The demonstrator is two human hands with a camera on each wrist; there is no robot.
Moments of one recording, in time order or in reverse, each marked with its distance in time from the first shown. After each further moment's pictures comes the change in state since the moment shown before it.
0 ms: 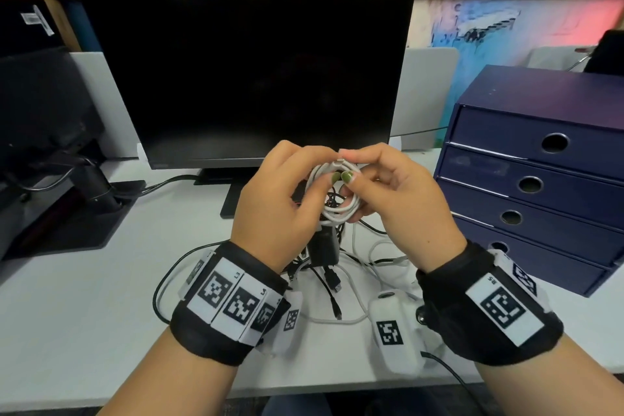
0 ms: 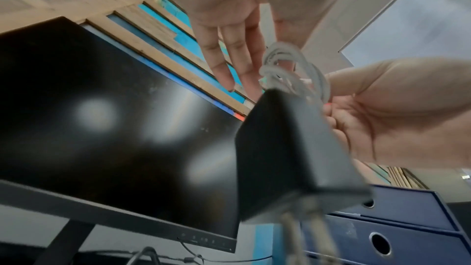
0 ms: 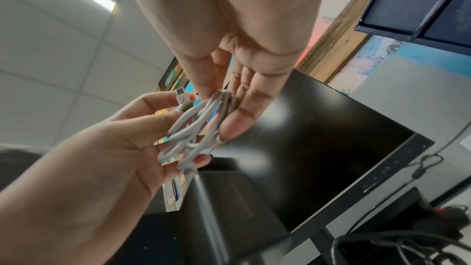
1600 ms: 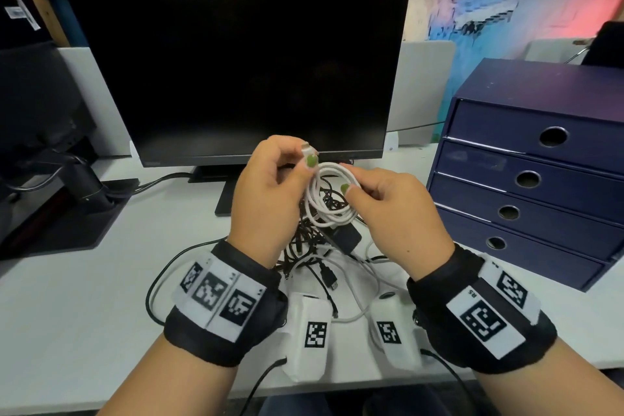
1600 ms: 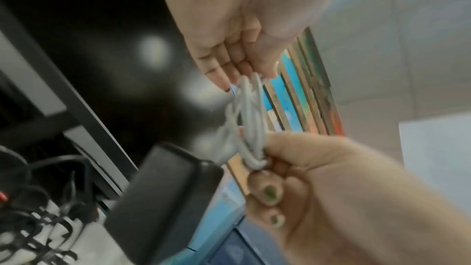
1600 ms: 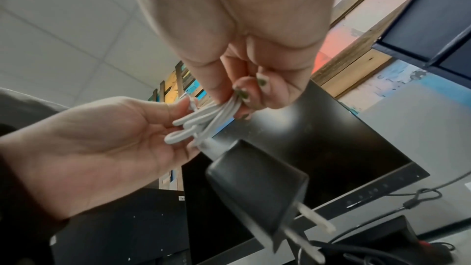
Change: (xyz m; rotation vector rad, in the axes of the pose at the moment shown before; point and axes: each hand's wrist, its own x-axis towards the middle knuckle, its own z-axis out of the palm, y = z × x) left_hand 0.004 -0.009 0.014 -0.451 0.067 -0.390; right_hand -0.001 0.018 -0.001 -0.515 0.073 0.018
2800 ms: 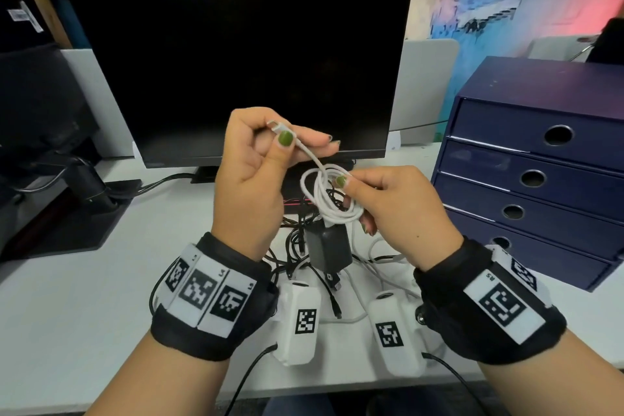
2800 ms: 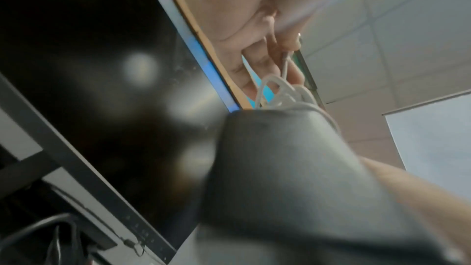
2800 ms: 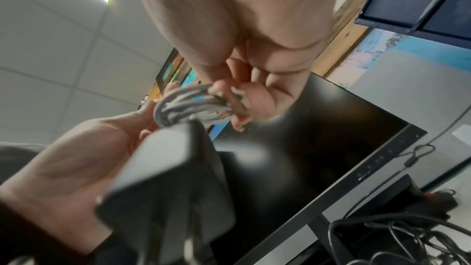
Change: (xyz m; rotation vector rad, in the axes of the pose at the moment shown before) left_hand 0.007 0.018 -0.012 -0.321 -0.102 0.201; right_hand 0.004 -0.014 -0.005 0.248 -0.087 0.128
